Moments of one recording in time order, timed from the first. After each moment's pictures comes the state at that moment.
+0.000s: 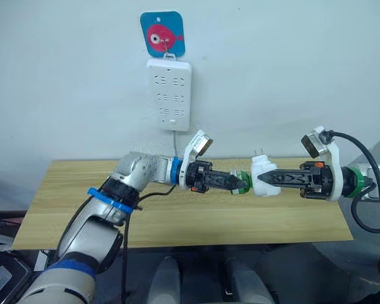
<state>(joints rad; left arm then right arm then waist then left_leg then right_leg) -0.86 0.40 -0.34 0.39 -1.11 1.19 -1.13 -0.46 -1.01 -0.06 -0.05 1.90 1.33 0.31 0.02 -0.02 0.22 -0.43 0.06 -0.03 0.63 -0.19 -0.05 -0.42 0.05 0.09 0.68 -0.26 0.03</state>
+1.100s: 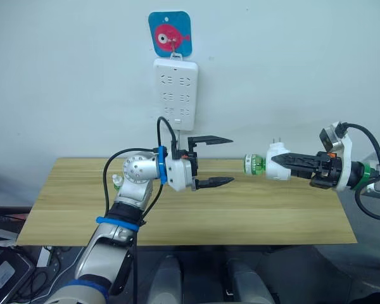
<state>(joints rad) -0.68 0.27 -0.15 0.50 -0.08 -1.04 -1.13 -0.46 -1.01 -0.10 0.12 1.92 1.28 0.25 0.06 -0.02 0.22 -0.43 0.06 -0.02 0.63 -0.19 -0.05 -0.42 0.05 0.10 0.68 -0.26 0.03</state>
